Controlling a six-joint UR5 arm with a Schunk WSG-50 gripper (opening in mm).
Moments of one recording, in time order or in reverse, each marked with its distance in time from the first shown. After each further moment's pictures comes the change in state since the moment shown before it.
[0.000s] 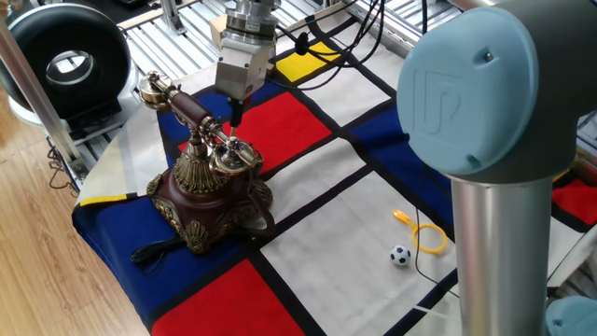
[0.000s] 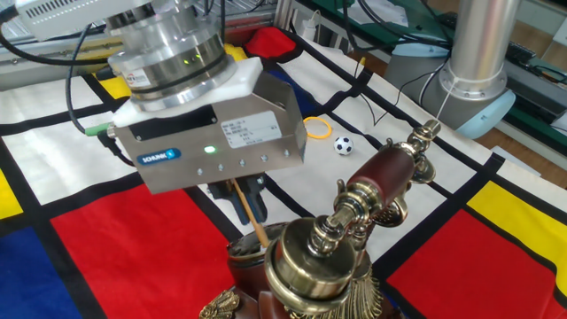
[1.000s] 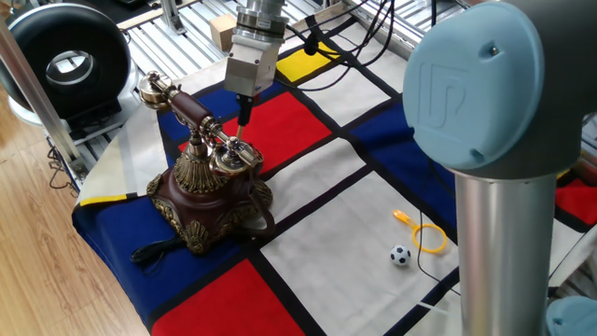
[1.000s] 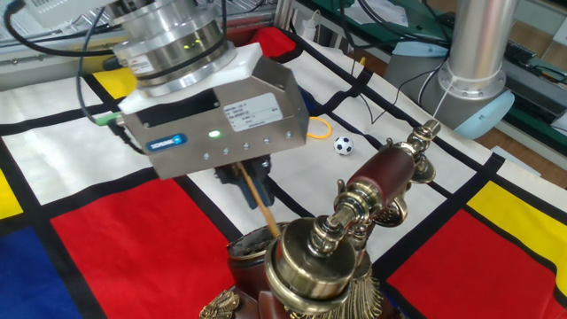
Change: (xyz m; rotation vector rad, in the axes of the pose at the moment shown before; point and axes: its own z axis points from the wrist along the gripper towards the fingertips) arm 0.017 0.015 0.000 -0.050 0.006 0.031
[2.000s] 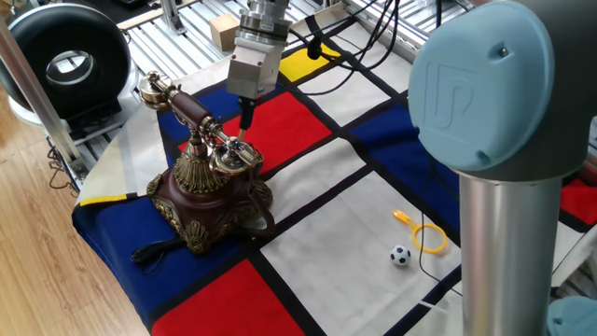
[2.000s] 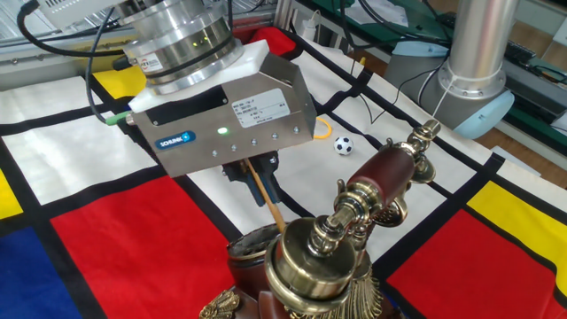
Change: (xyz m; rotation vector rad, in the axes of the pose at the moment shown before) arm -0.001 0.002 0.000 -0.009 -0.019 -0.025
